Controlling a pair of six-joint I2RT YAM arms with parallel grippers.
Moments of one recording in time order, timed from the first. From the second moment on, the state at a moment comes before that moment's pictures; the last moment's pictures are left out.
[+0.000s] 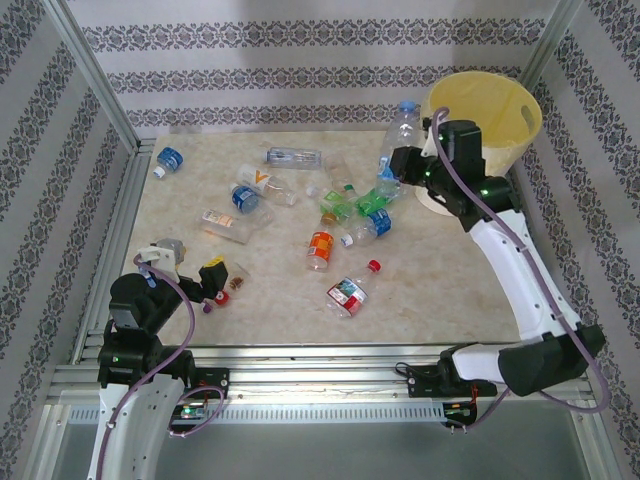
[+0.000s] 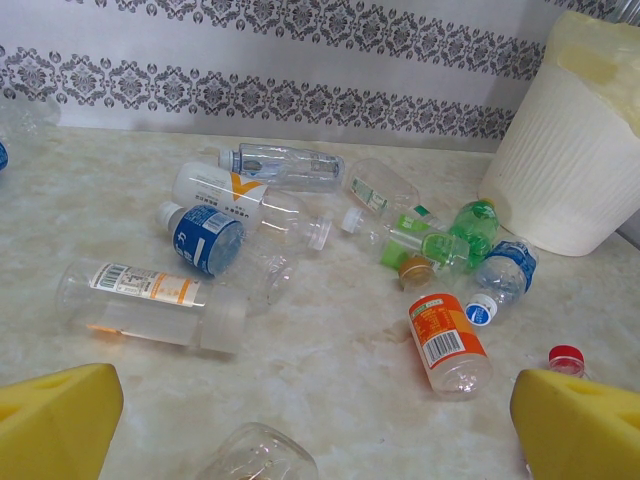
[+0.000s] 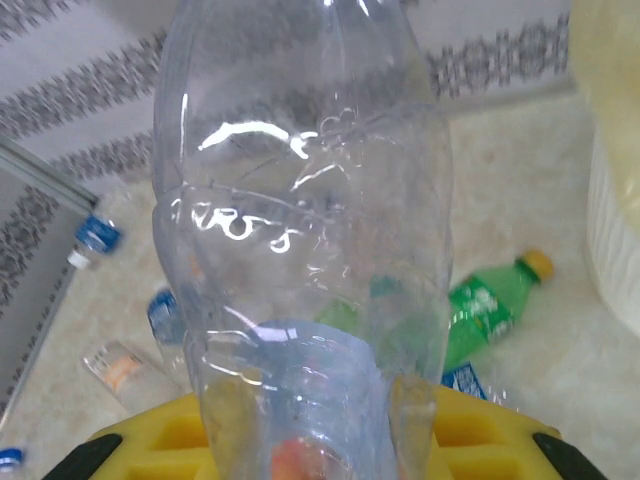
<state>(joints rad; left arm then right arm) -0.03 0.25 0.53 -0.51 0.32 -0.16 0.27 1.30 1.47 -0.67 -0.12 0.43</state>
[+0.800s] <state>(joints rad) -0.03 0.25 0.53 -0.51 0.32 -0.16 0.27 1.06 1.55 -0.09 0.10 -0.01</state>
